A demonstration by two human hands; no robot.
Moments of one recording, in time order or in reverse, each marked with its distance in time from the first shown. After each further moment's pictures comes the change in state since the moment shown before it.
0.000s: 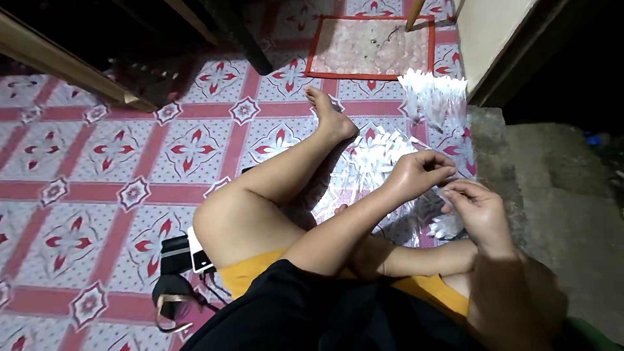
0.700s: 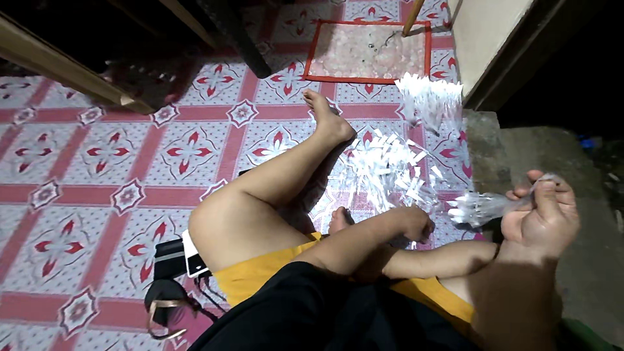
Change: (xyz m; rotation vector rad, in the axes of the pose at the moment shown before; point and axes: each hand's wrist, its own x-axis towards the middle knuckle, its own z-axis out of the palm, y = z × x) left_hand -0.014 -0.173 0.081 0.814 -0.932 -0.175; right_hand -0.005 0.046 -0.080 0.745 0.509 -0.175
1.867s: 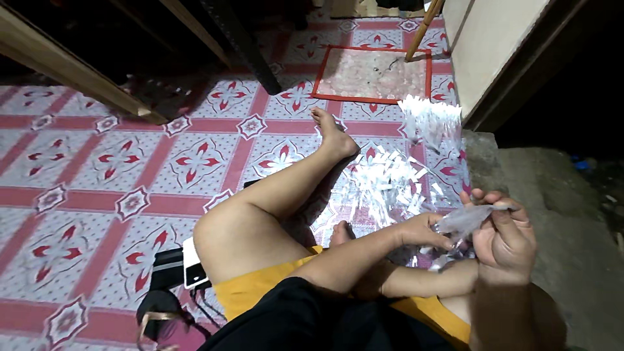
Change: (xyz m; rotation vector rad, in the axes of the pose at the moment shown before) left_hand -0.013 0.001 0.005 -1.238 0.347 0.550; right_hand -0.010 0.017 0.049 0.335 -0.317 0.096
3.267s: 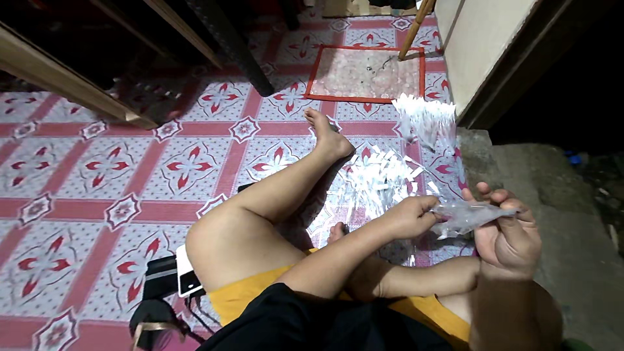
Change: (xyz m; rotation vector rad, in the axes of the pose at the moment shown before) left_hand 0.004 0.047 -0.026 0.823 0.171 -0.036; right_hand -0.002 -0.003 -0.027 0.054 -0.065 -0.051
